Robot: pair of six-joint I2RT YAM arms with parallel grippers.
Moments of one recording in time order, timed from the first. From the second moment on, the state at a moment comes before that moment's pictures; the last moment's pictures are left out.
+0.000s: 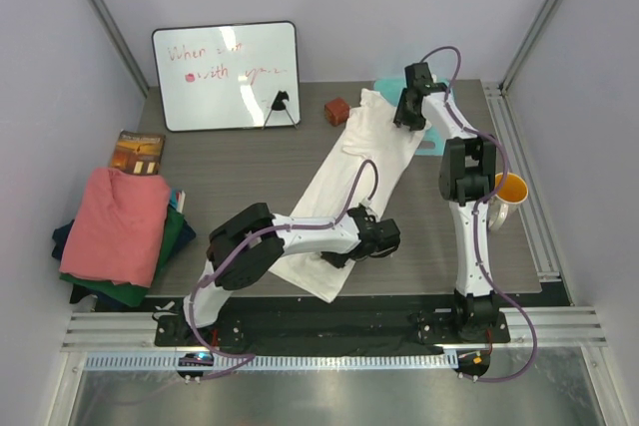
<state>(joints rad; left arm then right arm) -1.21 2.08 1.46 -1.01 -0.55 -0.52 0.13 2.50 2.22 -0.72 0.14 0.38</state>
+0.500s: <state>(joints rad) -1.21 2.19 1.66 -1.09 -0.46 -0.51 0.07 2.50 2.22 -0.63 0.04 0.41</state>
